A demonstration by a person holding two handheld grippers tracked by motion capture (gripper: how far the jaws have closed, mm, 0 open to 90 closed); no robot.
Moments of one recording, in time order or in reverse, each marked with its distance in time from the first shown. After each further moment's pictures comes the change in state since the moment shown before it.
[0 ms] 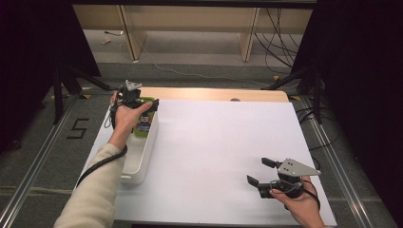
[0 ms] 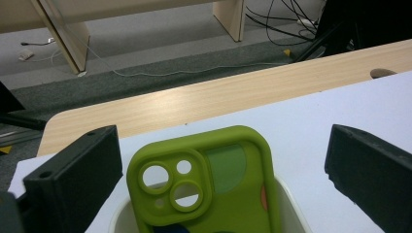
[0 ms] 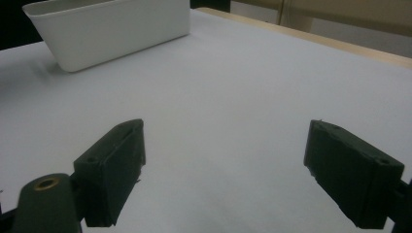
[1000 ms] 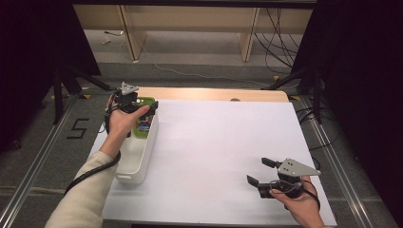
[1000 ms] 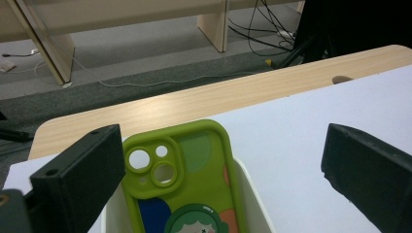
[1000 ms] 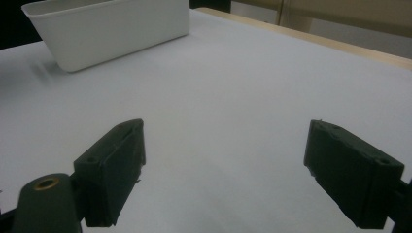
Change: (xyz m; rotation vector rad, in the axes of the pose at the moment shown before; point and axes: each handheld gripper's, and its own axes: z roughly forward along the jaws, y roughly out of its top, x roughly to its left) left arm -0.007 -0.003 -0.033 -0.051 -0.068 0.000; right arm 0.001 0.000 0.000 0.002 -0.005 -0.002
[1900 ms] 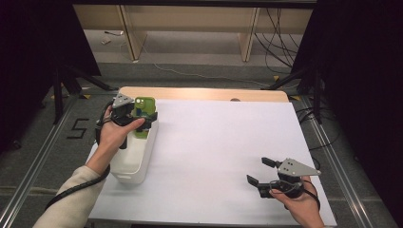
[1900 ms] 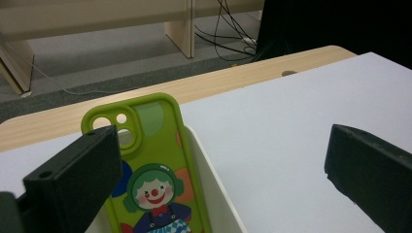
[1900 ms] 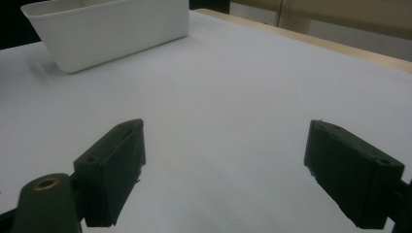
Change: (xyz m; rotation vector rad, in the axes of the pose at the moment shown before) left arm -0.009 -0.021 -0.040 -0.036 -0.139 0.013; right arm 0.000 0.001 0.000 -0.005 -0.004 -0.004
